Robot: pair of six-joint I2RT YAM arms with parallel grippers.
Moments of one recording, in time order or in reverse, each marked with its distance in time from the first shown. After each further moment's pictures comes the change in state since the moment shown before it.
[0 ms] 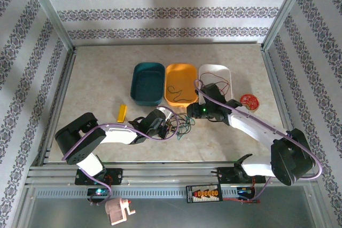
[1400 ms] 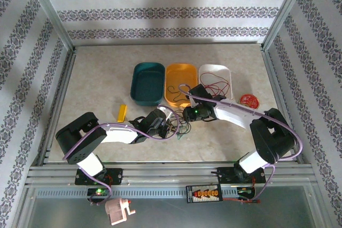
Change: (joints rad) left arm 0.000 0.010 0.010 -0.002 0.004 0.000; right arm 0.042 0.255 0.100 -0.019 0.066 -0.119
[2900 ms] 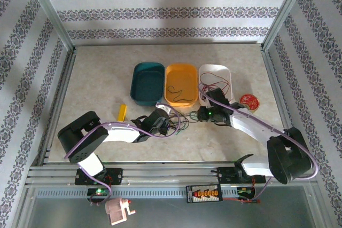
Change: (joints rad) left arm -0.008 0.021 0.038 -0.042 -0.159 -0.070; right arm -0.155 -0.253 -0.192 0.034 0.037 0.090
